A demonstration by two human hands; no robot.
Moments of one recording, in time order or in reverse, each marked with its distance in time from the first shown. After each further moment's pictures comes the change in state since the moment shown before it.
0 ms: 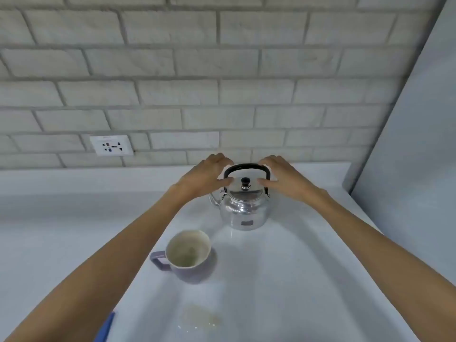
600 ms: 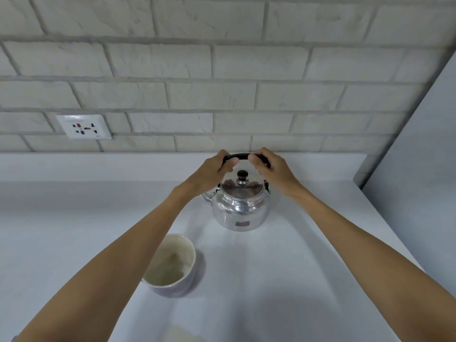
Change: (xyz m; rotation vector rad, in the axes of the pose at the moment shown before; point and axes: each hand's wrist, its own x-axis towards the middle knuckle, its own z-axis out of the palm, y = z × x) left_hand 0.057 -0.029 0.069 -0.514 0.030 -0.232; right_hand 0.050 0.040 0.055 0.568 0.175 0.105
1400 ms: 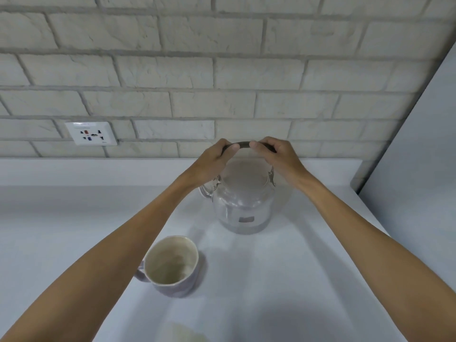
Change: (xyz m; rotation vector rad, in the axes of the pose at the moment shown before) left_hand -0.018 0.049 -0.029 -0.074 0.070 0.089; right_hand 0.006 -0.048 -0.025 0.130 0.053 -0.036
